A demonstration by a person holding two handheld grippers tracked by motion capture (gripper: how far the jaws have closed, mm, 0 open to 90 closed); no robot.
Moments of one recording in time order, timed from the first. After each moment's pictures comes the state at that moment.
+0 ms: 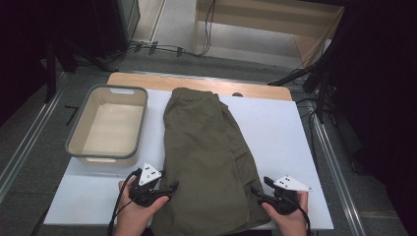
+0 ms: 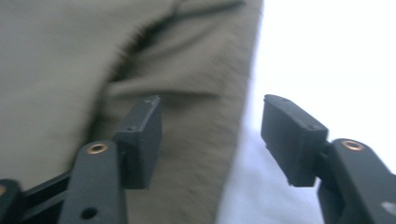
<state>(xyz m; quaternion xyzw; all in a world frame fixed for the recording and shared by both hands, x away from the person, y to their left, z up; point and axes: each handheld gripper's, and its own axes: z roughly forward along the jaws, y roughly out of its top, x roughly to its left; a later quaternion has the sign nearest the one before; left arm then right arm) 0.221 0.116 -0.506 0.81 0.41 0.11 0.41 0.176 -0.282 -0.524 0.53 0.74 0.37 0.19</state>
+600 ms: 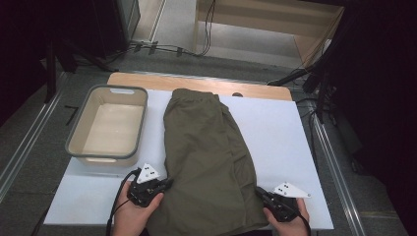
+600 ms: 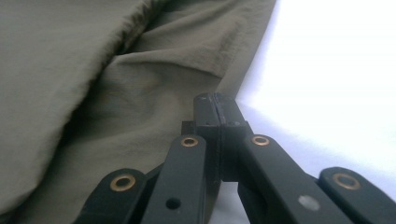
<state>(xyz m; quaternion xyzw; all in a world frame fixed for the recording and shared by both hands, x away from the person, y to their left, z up) 0.223 0.126 -0.499 0.82 0.39 0.08 0.40 0.157 -0.278 -0.527 0.51 0.75 0.38 0.18</state>
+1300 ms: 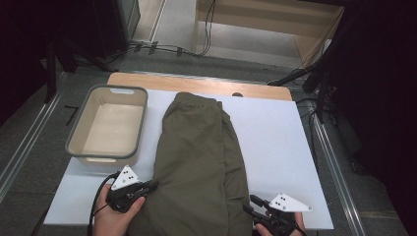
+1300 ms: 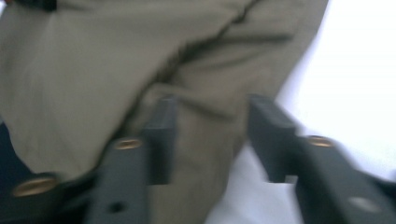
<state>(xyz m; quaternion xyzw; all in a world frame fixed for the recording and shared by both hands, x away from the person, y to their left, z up) 0.213 0.169 -0.493 0.82 0.37 0.09 0.43 0.131 -0.253 -0.502 0.47 0.76 0.44 0.14</state>
